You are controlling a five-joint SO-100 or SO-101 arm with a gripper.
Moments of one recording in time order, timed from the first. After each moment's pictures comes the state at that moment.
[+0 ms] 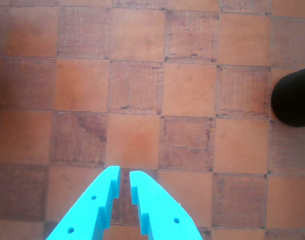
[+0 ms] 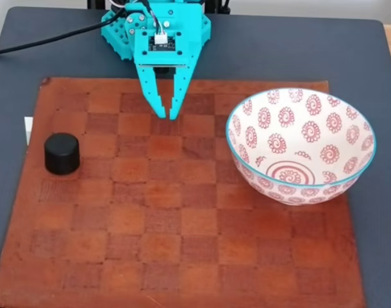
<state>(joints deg) -4.9 194.3 182.9 69.5 92.0</state>
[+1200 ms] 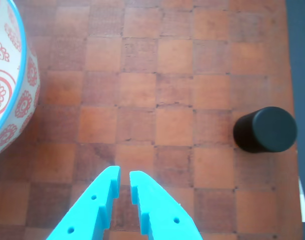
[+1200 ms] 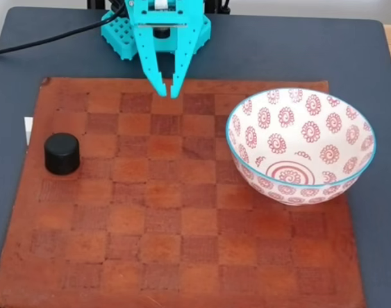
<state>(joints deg) -4.3 191.6 172.4 69.8 92.2</state>
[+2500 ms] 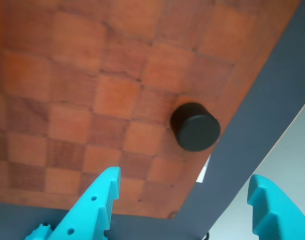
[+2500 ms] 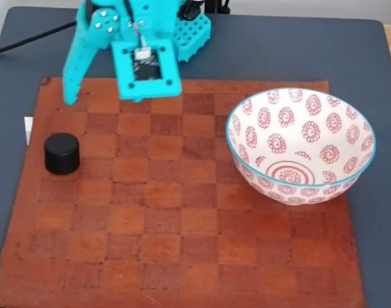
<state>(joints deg) 8.9 105.5 112.4 82.1 64.8</state>
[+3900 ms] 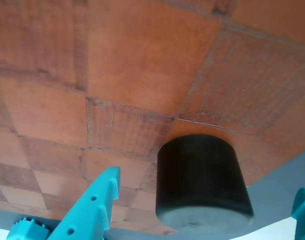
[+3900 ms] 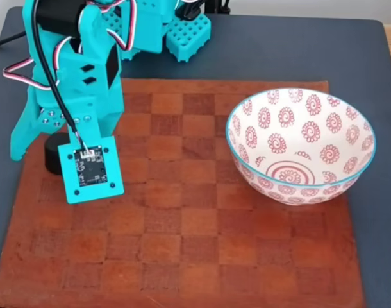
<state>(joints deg) 14.8 74.1 100.3 81.2 60.5</state>
